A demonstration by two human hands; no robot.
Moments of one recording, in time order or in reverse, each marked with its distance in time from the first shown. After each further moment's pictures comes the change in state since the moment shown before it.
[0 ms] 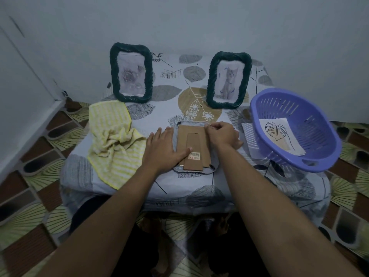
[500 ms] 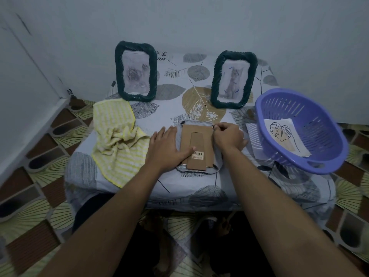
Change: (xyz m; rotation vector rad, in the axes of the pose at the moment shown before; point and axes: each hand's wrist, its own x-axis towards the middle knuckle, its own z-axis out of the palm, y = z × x) left_hand -0.001 0.000 -0.001 -0.018 0.020 -0.005; right_hand 0.001 0.007 -0.002 -0.030 0.029 -0.077
